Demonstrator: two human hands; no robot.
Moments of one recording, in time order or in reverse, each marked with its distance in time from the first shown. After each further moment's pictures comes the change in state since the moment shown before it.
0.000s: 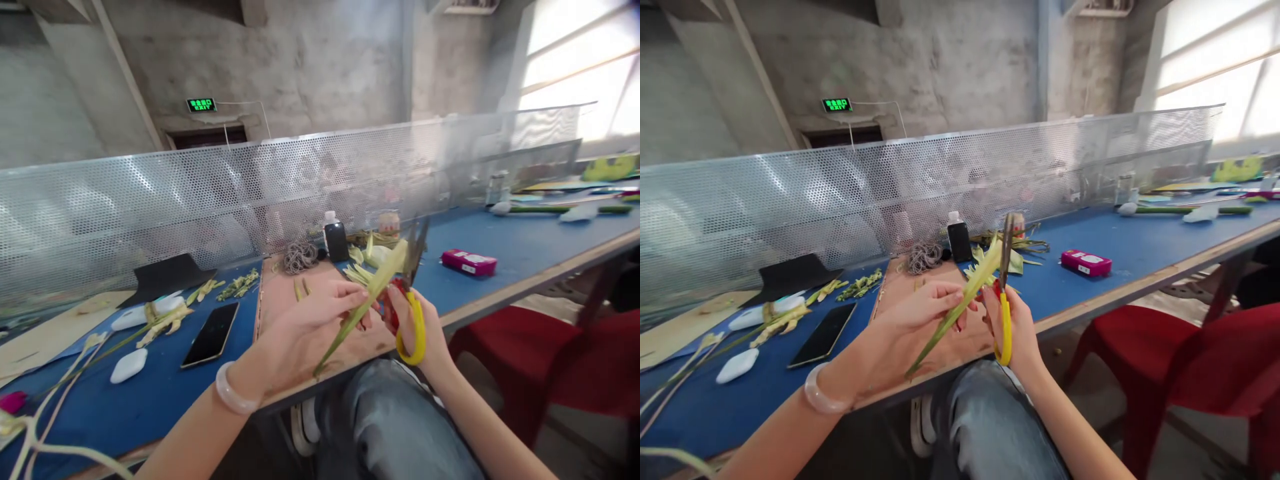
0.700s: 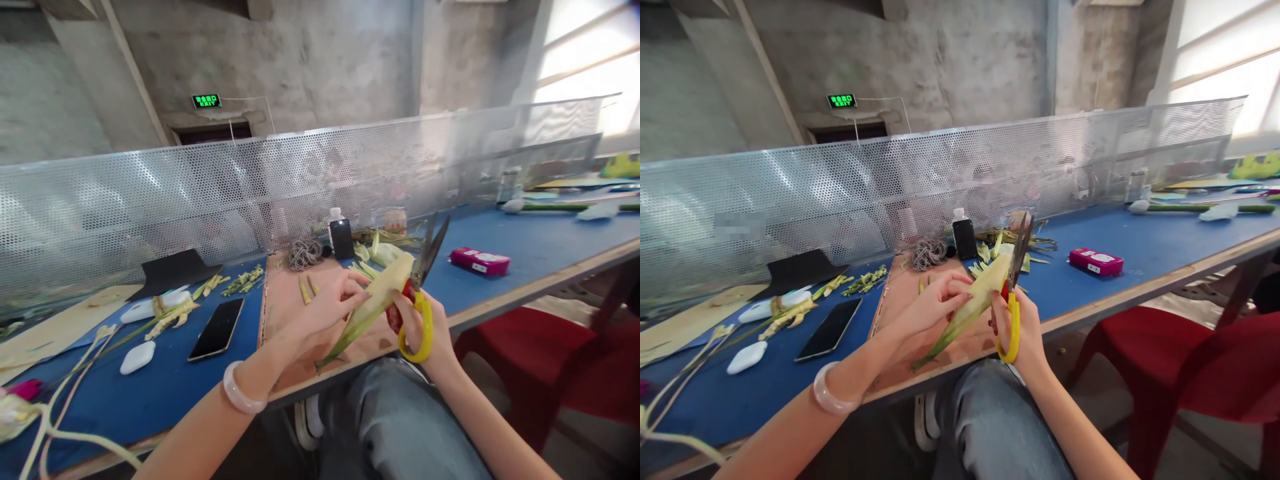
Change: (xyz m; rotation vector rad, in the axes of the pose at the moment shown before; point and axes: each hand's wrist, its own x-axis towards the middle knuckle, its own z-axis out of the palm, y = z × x) left_hand -0.004 -0.020 0.003 0.246 0.296 0.182; right_hand 0.001 0.002 0.002 -0.021 0.071 0.052
